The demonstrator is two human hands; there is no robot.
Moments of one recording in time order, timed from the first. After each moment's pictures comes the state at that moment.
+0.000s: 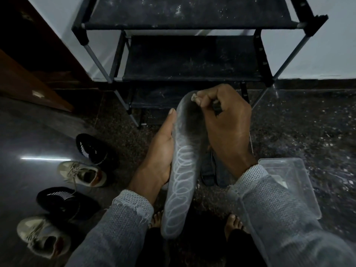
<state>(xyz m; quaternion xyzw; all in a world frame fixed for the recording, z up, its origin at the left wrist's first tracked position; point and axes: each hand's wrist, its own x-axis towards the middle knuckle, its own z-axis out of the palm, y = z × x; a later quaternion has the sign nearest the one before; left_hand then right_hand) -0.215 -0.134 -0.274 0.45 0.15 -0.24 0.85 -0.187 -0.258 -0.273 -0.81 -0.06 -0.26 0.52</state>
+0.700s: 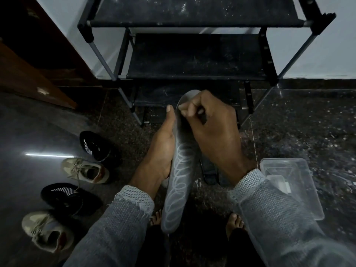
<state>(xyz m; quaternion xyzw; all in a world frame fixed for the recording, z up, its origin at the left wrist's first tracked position) -0.212 -0.128 -0.280 0.48 0.13 -0.22 0.84 -0.199 -0.239 -0.265 -0.82 -0.12 -0.16 0.53</state>
